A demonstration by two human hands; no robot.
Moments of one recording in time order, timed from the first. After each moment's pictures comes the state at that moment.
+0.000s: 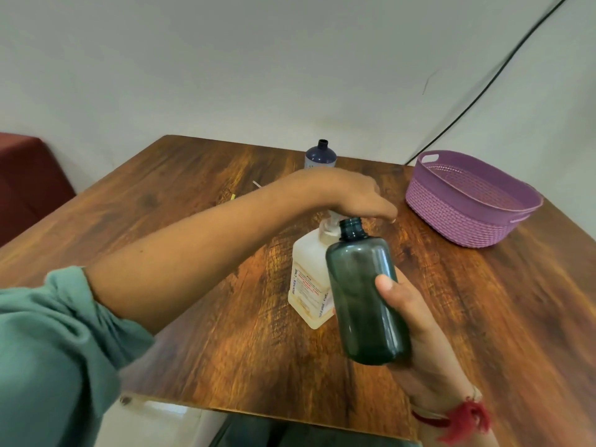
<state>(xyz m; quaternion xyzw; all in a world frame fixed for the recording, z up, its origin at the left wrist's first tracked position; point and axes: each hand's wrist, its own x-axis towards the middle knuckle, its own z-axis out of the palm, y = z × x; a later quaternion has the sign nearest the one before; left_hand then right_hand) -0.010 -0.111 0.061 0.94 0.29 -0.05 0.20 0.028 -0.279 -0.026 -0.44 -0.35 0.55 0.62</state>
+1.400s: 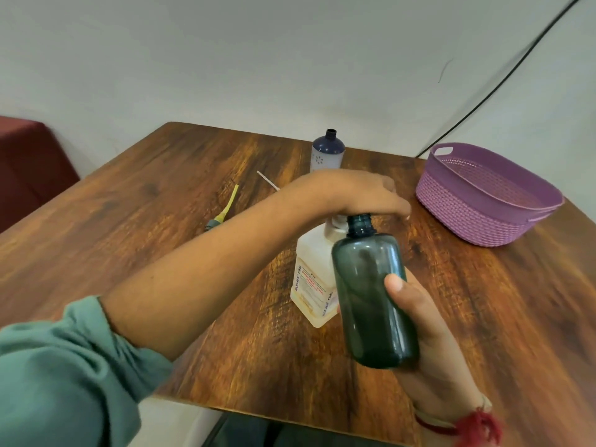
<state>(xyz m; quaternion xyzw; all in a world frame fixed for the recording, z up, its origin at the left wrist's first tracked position) -0.013 -0.114 0.052 0.92 0.29 -0.02 0.25 0.031 -0.275 -0.030 -0.43 -0.35 0.56 0.61</state>
